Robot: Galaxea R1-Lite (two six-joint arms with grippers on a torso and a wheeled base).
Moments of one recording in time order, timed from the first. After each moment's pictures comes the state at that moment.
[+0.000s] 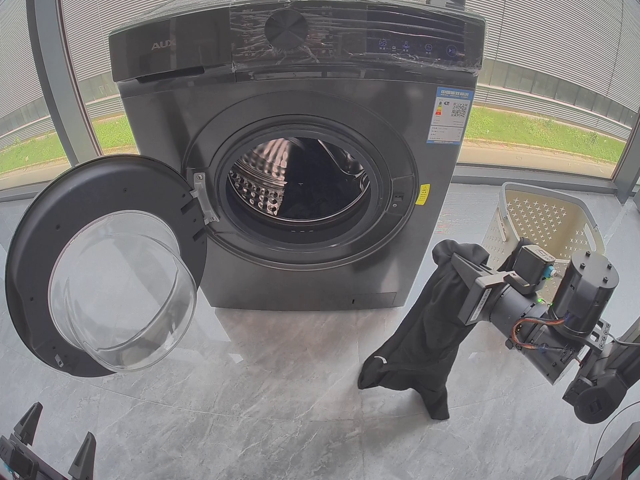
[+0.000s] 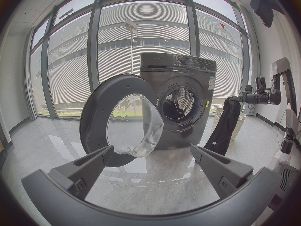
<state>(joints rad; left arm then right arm) 0.00 0.02 -0.02 0.04 -0.05 0.02 0.62 1.74 -0.38 -1.35 -0.26 0.21</state>
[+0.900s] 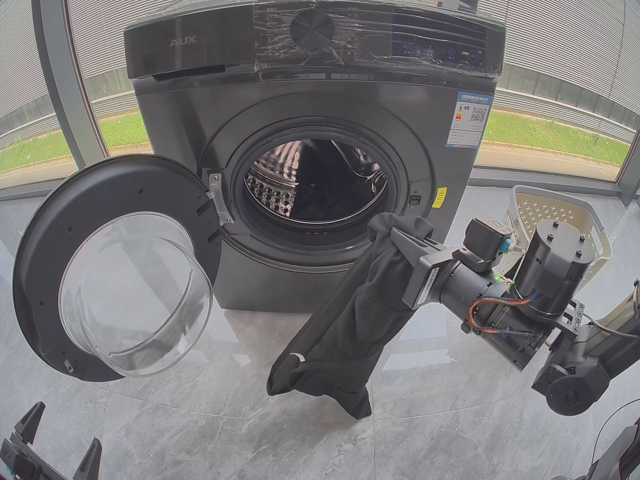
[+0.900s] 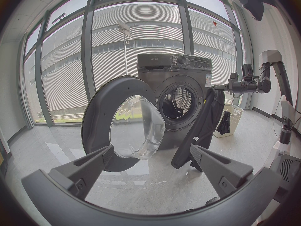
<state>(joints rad) 0.00 0.02 -0.02 0.03 -0.10 0.09 0.75 1.80 -0.62 -1.25 -0.20 0.17</state>
